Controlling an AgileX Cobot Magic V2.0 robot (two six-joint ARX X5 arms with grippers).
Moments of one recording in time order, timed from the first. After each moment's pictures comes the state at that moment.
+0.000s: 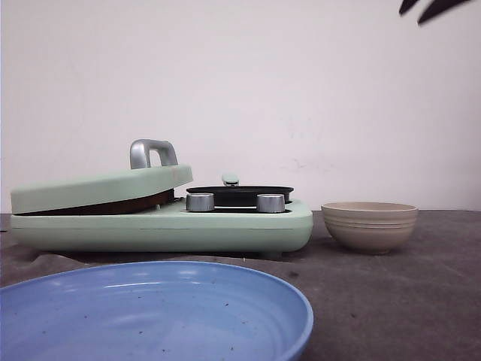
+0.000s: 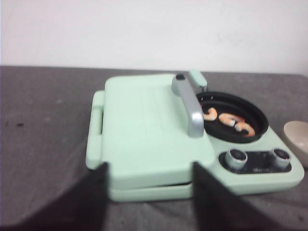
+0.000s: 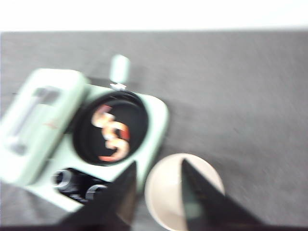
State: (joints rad) left arm -0.23 0.33 0.52 -0.36 0.03 -0.13; right arm 0.10 1.26 1.43 -0.71 -0.40 0.11
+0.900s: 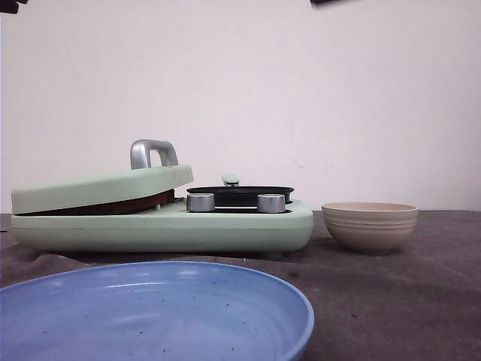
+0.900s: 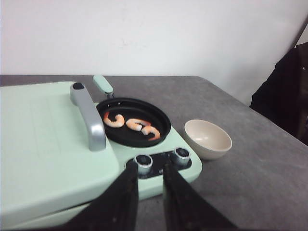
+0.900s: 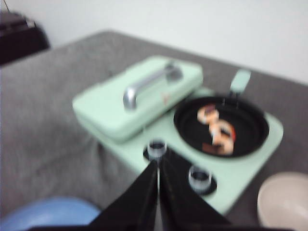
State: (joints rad) left arm -0.29 0.43 0.52 -0.23 0.33 -0.20; right arm 0.76 0.86 0.68 -0.10 0.02 0.10
